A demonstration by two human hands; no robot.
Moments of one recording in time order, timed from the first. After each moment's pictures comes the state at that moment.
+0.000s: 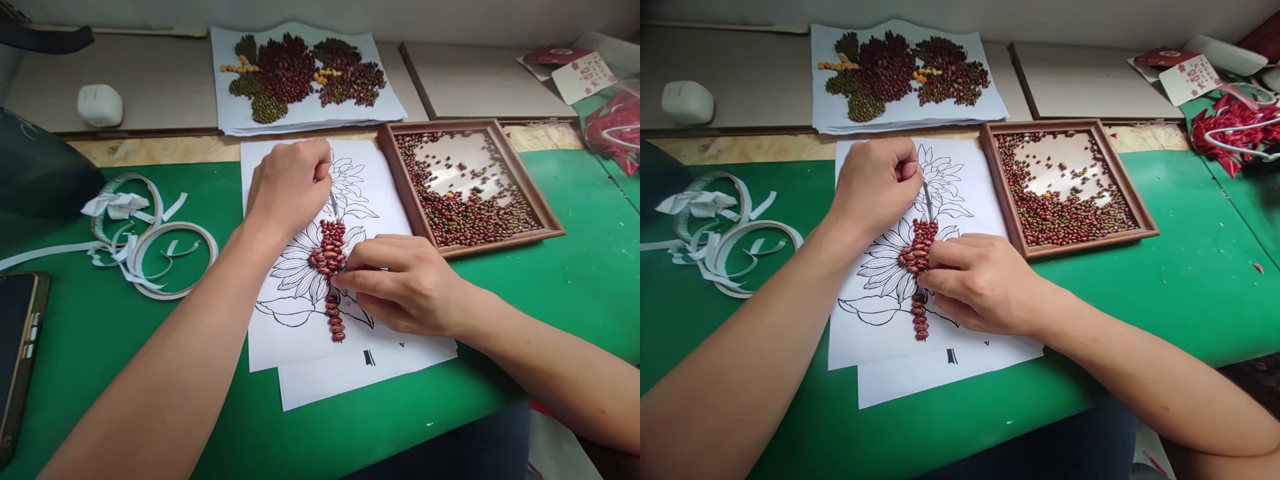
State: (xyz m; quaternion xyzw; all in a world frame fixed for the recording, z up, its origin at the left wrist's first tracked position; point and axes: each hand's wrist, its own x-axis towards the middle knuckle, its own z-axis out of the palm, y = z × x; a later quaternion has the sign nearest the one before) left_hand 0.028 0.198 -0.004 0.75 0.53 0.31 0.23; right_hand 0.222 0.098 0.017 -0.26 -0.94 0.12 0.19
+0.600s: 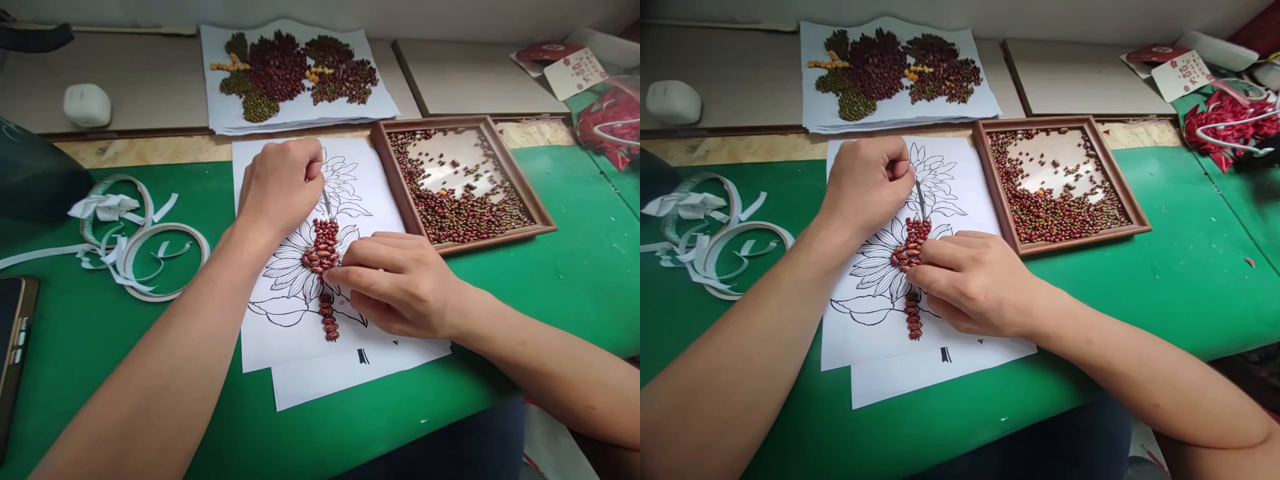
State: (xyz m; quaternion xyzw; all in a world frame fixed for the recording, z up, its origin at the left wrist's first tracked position) left_hand 0.027 0.198 -0.004 0.76 0.53 0.31 0.22; right_hand 0.220 0.095 0.020 -0.26 -0.94 0.07 0.19
